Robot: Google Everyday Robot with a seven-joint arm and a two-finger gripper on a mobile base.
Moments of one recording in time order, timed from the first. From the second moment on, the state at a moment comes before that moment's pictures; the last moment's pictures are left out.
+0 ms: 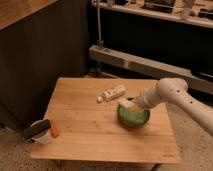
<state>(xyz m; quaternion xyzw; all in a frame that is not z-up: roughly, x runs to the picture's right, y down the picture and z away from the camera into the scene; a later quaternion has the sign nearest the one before) 0.167 0.080 0.774 -0.22 -0.19 0.22 0.93</state>
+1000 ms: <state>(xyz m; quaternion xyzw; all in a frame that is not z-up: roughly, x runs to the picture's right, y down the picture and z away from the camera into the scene) 0.155 0.090 0.795 -0.24 -0.17 0.25 0.92</state>
